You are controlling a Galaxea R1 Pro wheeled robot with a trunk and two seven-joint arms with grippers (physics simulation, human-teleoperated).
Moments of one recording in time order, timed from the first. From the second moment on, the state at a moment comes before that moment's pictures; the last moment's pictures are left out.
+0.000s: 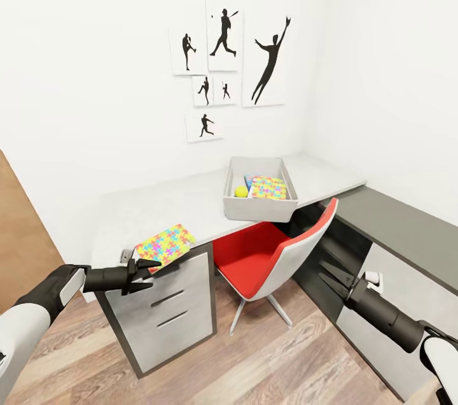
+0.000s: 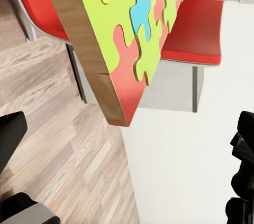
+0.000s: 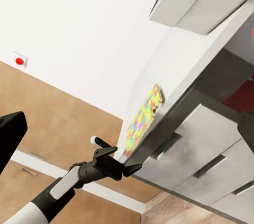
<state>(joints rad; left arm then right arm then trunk) -0.87 0.34 -0.06 -0.37 0.42 1.03 -1.07 -0.12 -0.22 -0.26 -1.57 -1.11 0.83 0.57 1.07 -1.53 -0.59</state>
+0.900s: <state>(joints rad) -0.87 0.34 -0.06 -0.38 0.42 1.03 -1.07 -0.12 -0.22 -0.26 -1.57 -1.11 0.83 0.57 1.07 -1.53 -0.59</state>
